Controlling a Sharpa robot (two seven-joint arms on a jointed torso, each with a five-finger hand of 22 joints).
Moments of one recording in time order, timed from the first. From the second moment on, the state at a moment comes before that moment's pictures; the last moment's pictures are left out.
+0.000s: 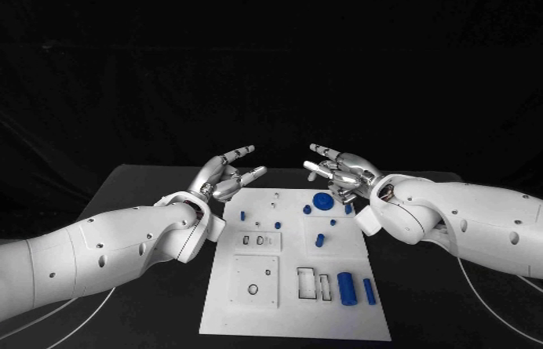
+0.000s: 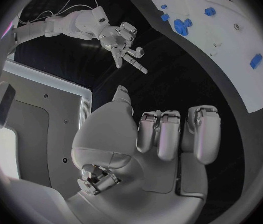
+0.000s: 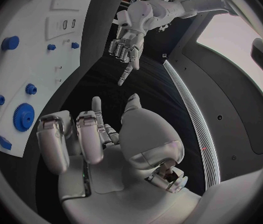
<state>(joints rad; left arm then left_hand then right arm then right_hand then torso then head) 1.22 -0.71 -0.21 1.38 -0.47 -0.60 0.46 1.18 0.05 -0.19 0.29 0.14 0.41 0.11 0.04 0.05 1.46 0.03 1.57 1.31 1.46 0.00 1.57 1.31 0.03 1.46 0.11 1.53 1.31 1.33 -0.76 -0.23 1.42 -0.41 -0.26 0.22 1.25 0.26 -0.31 0.25 0.13 0.10 0.04 0.07 0.04 0.42 0.14 1.05 0.58 1.46 0.08 1.57 1.31 0.01 1.46 0.18 1.57 1.31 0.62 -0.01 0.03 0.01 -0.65</state>
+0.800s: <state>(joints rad) 1.22 -0.70 -0.21 1.35 -0.73 -0.60 0.40 1.21 0.06 -0.20 0.29 0.14 0.47 0.12 0.05 0.05 1.47 0.04 1.57 1.31 1.47 0.01 1.57 1.31 0.03 1.47 0.12 1.55 1.31 1.32 -0.71 -0.23 1.34 -1.09 -0.36 0.04 1.42 0.09 -0.15 0.06 0.08 0.93 0.15 0.18 0.11 0.95 0.14 0.28 0.06 1.47 0.08 1.57 1.31 0.01 1.47 0.19 1.57 1.31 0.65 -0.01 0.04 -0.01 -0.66</state>
